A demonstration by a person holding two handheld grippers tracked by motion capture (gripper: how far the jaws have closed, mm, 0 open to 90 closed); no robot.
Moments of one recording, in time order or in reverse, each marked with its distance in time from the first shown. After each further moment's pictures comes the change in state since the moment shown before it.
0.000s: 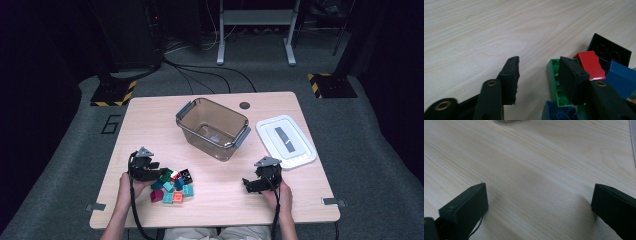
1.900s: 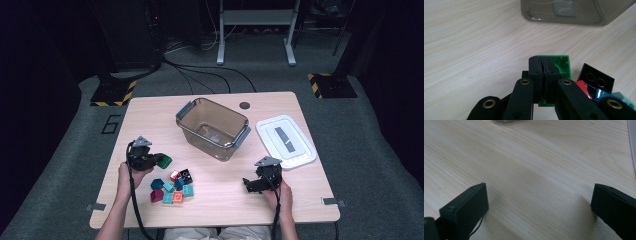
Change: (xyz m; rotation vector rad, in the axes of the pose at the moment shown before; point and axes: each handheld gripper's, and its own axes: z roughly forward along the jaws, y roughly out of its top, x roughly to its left) left arm 0.003 0.036 -0.019 -0.081 0.004 0.003; right arm -0.001 0.000 0.000 0.001 -0.001 0.010
